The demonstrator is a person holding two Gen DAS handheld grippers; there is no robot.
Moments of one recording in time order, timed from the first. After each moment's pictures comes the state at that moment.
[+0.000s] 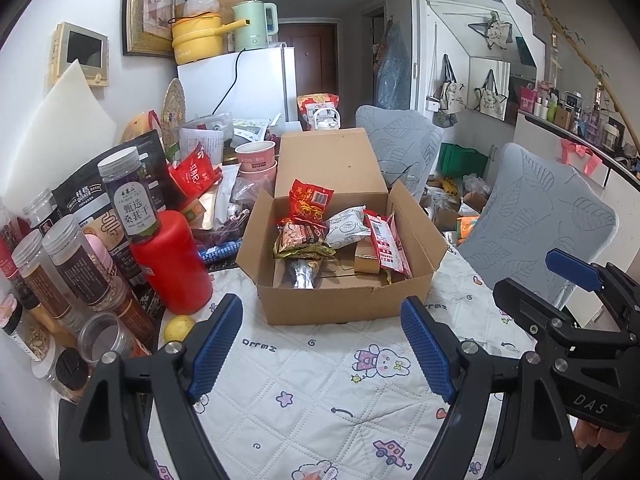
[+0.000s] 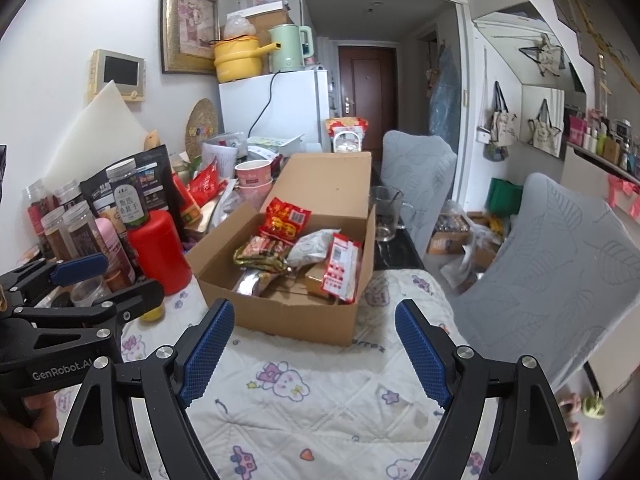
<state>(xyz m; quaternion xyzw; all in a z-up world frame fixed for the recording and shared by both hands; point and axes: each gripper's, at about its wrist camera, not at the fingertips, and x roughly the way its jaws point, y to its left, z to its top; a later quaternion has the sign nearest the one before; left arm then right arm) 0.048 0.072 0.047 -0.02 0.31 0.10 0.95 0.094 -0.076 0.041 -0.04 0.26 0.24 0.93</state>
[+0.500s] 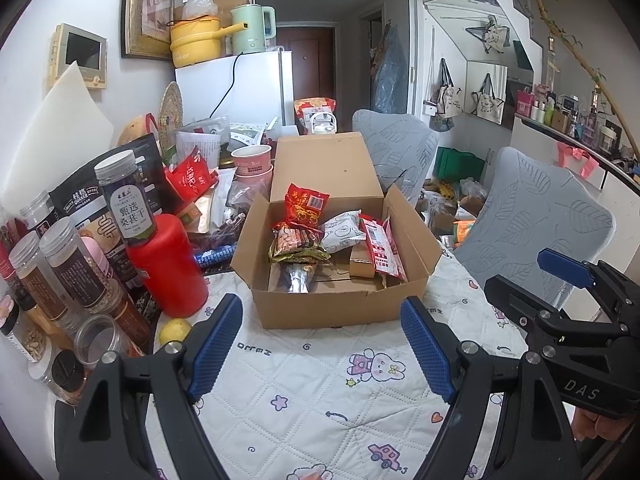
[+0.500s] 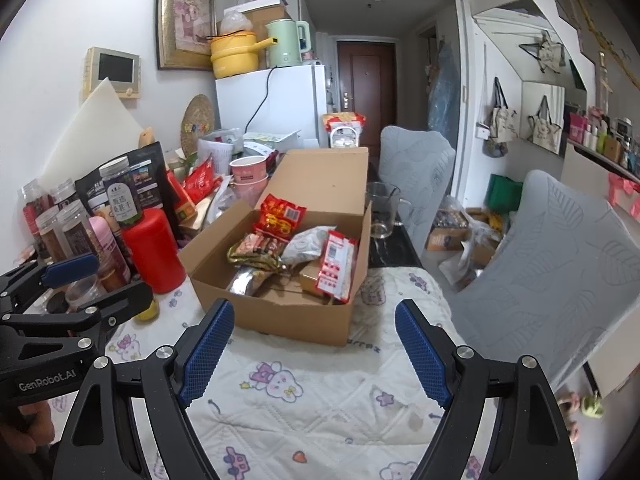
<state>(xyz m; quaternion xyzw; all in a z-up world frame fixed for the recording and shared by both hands) 0.048 0.071 0.047 -0.03 0.30 0.09 0.95 0.105 -0.079 0.041 -0.05 0.27 0.24 0.93</state>
